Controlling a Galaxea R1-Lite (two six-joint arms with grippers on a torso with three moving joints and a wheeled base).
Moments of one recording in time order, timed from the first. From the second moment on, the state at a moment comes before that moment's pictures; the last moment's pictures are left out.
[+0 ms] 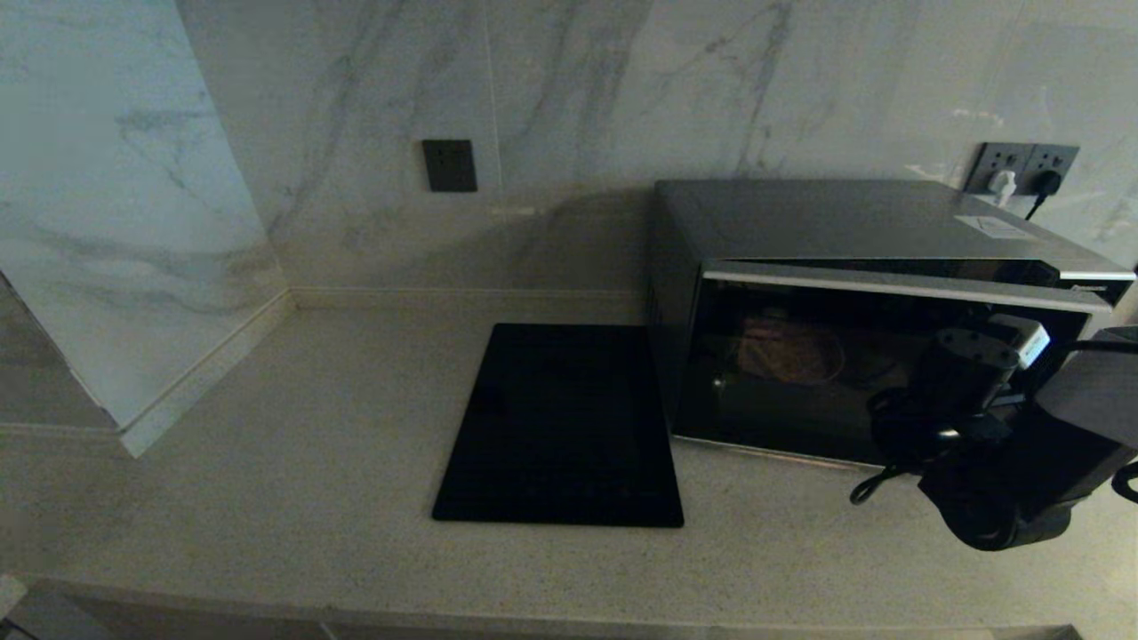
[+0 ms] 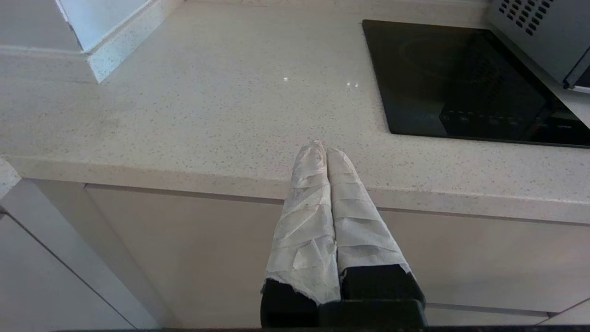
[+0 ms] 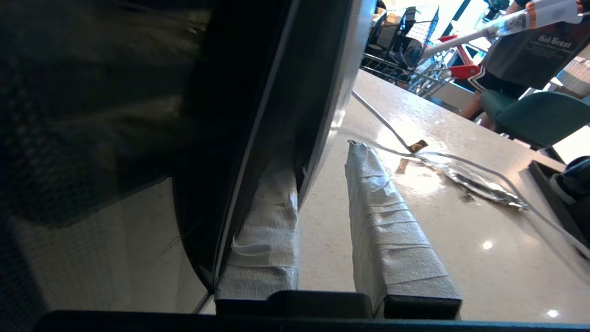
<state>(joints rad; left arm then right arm) 0.00 0.00 0.00 -0.01 0.02 -0.07 0.09 2.15 -0.76 -1.46 -1.52 -0.28</state>
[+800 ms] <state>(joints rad) 0.00 0.00 0.00 -0.01 0.02 -0.07 0.09 1.97 -0.53 -1.46 -1.52 -0.28</state>
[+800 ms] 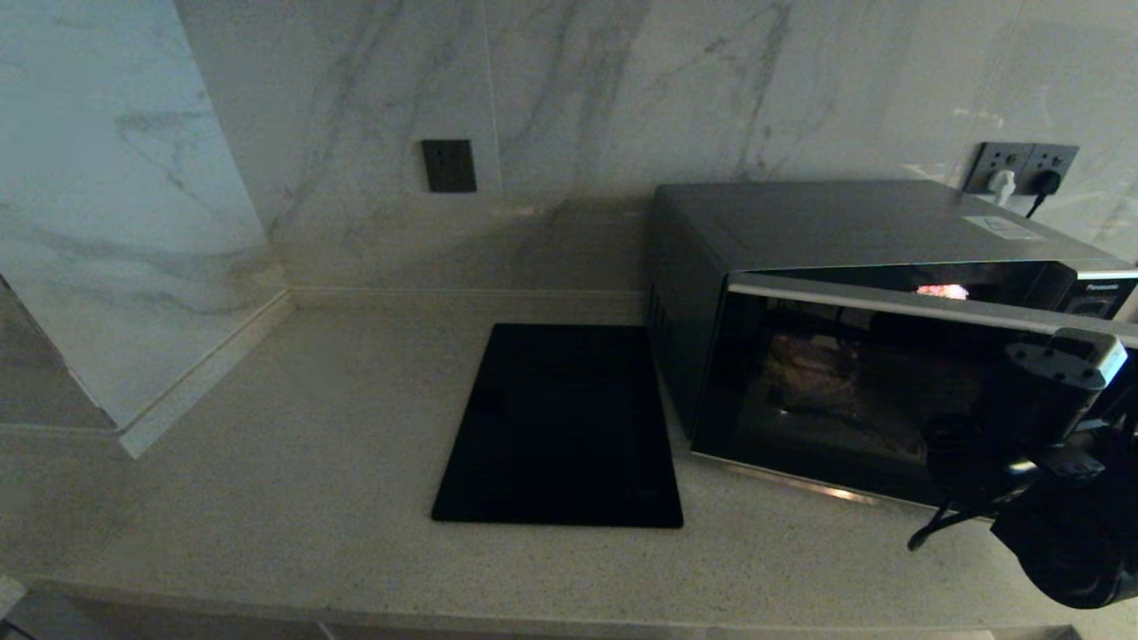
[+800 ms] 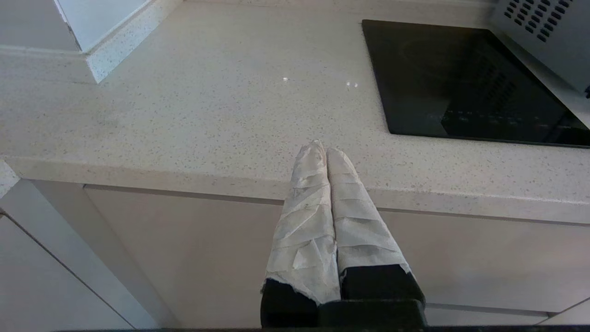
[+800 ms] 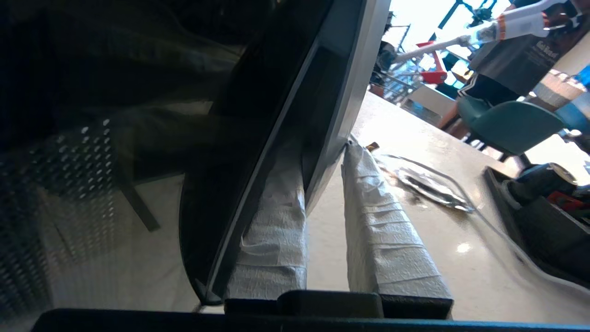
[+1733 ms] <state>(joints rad) 0.00 0.00 0.00 -0.01 0.02 -0.07 0.20 1.91 -0.40 -1.52 -1.53 -0.27</state>
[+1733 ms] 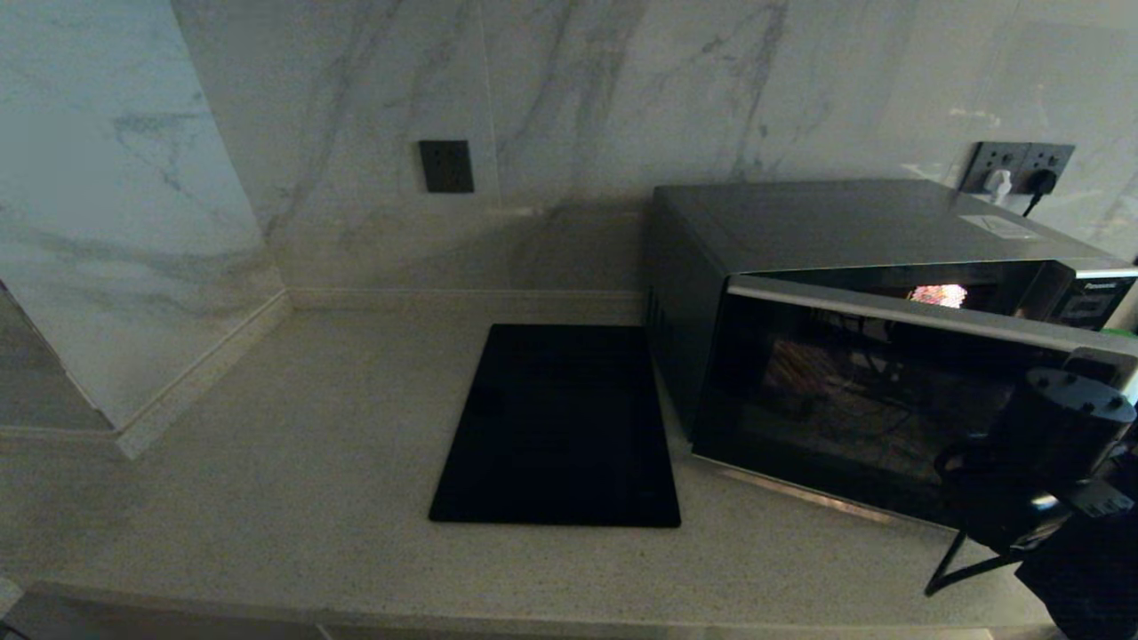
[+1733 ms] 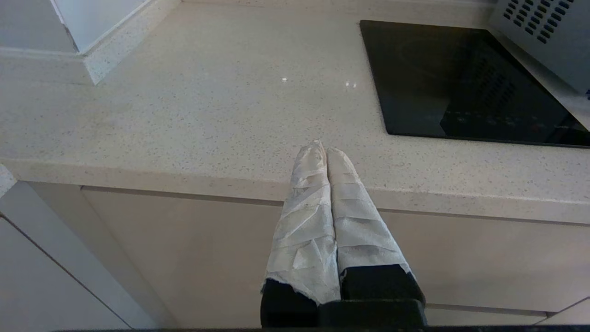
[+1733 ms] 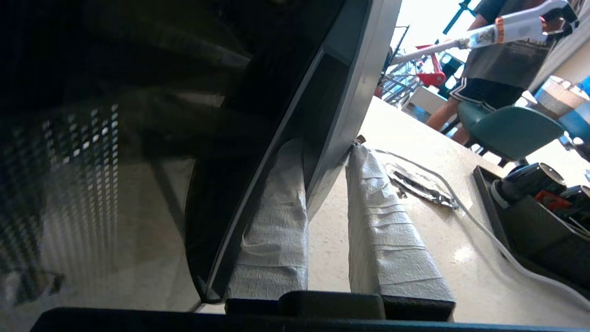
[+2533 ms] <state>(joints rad) 0.00 0.00 0.00 -0.01 0.02 -0.07 0.34 1.78 -0.29 -1.52 -1.52 -0.27</state>
